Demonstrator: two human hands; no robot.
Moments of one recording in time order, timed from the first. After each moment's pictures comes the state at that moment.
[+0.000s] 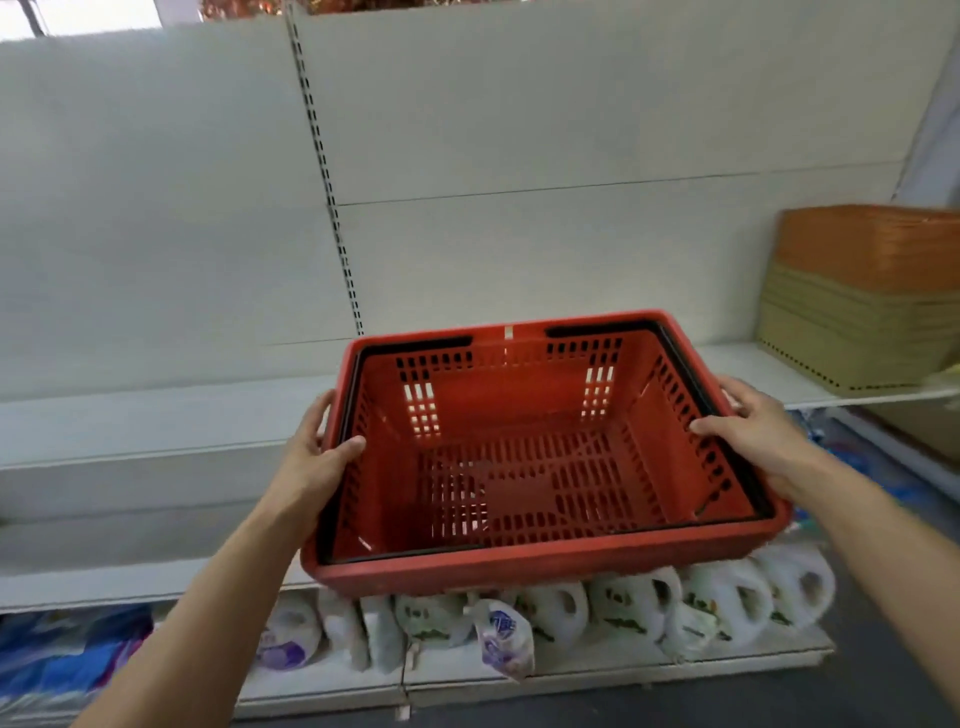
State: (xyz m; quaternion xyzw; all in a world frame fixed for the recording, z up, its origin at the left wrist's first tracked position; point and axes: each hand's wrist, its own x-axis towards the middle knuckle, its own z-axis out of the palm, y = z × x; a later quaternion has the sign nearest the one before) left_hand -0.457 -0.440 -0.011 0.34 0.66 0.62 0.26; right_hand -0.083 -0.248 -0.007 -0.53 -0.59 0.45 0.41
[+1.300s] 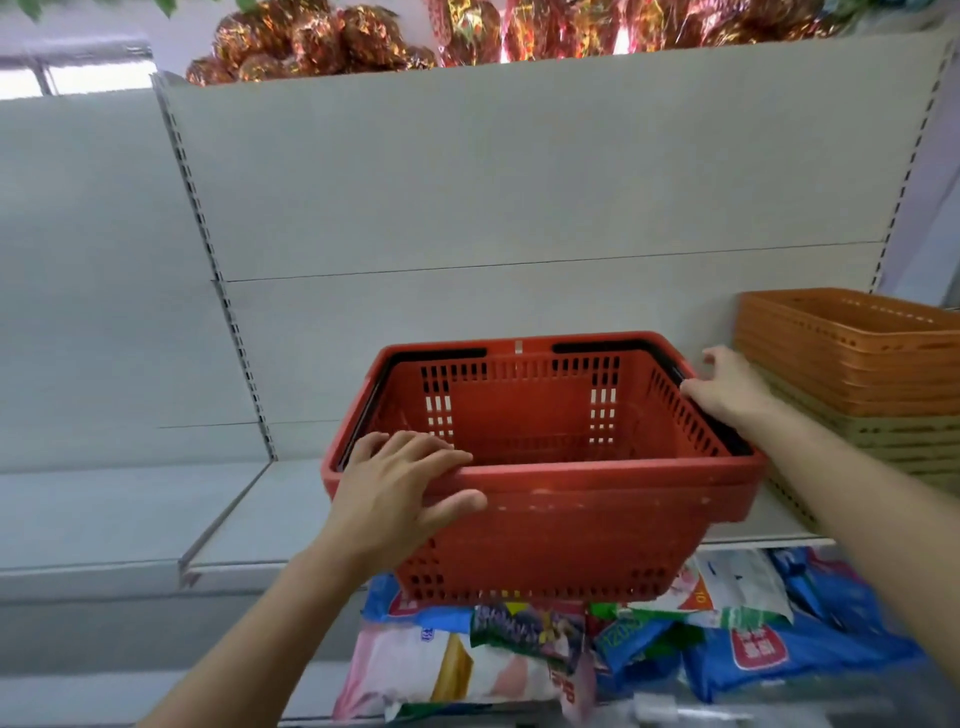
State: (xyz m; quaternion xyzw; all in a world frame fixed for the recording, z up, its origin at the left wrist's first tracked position) left_hand -0.289 -0.203 0.047 0.67 0.70 0.18 -0.15; right_hand -0.013 0.046 0.085 -0.59 -0.69 0.21 0.35
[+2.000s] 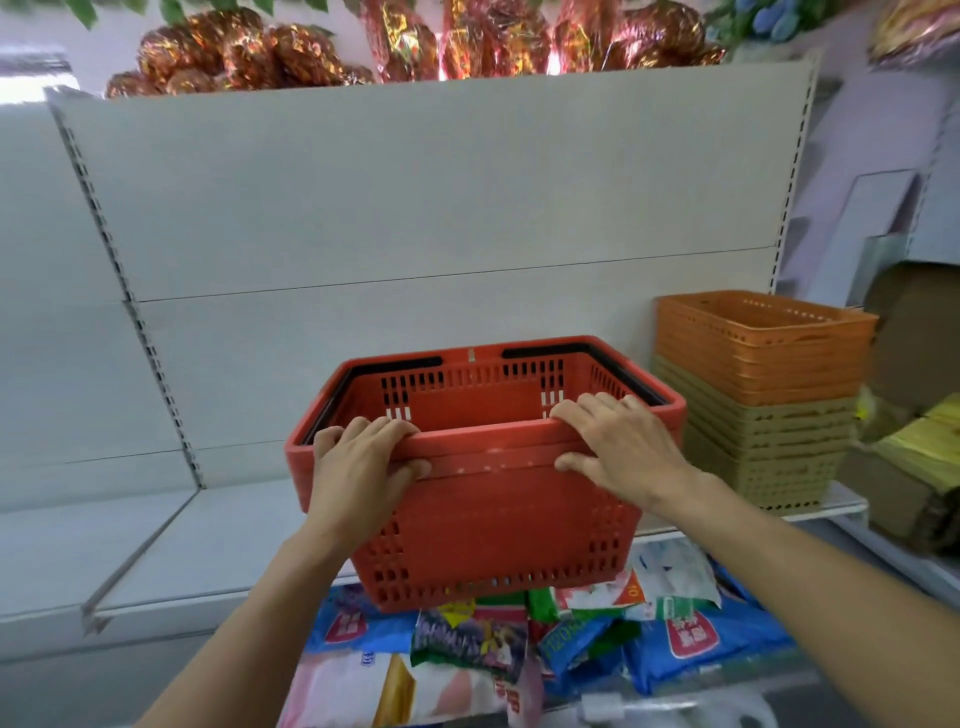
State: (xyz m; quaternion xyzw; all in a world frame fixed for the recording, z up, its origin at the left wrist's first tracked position) left_hand -0.253 -0.139 0.038 0.63 0.70 0.27 -0.22; right_hand 0.007 -0.018 0.048 -0.34 -0.89 -0.19 0.25
